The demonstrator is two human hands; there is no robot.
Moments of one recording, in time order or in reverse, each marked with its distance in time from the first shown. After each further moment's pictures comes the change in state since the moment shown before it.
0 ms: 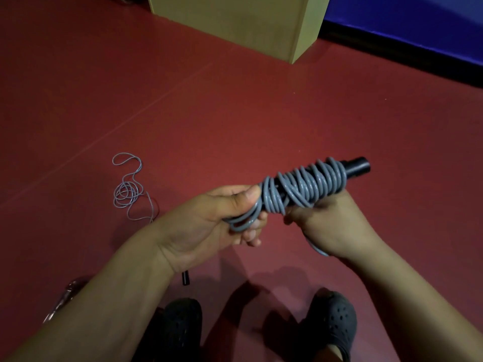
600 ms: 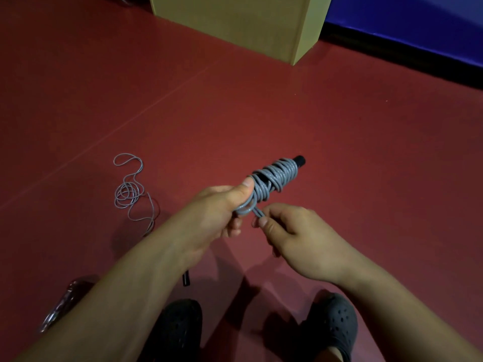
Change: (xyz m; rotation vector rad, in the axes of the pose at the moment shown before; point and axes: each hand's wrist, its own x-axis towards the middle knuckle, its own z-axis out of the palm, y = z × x) left_hand 0.019 -0.008 0.002 0.194 0.558 -0.118; right_hand -0.014 -0.008 0.023 -0.237 -0.304 0.010
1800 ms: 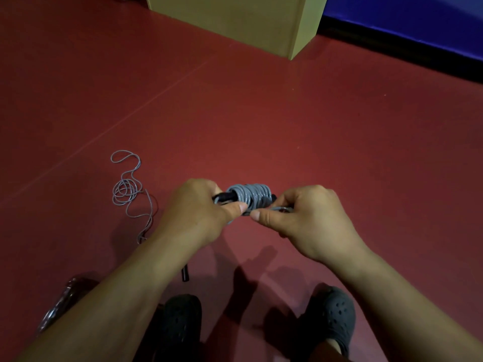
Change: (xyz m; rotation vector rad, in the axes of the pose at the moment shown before) left_hand -0.002 -0.008 -0.011 0.784 0.363 0.190; right_hand 0.000 0.004 -0.009 -0.038 0.259 0.162
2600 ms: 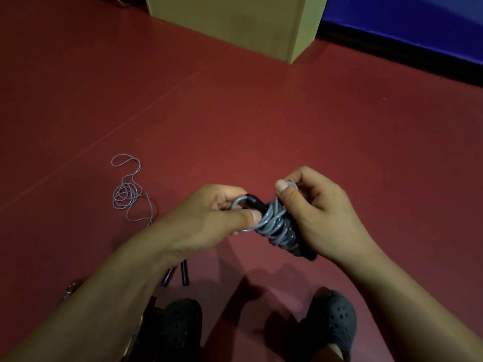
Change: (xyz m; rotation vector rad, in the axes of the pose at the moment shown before) left_hand -0.004 0.005 -0.011 -0.524 -0.533 0.230; right_hand 0.002 0.008 -0.004 0.368 0.108 -0.109
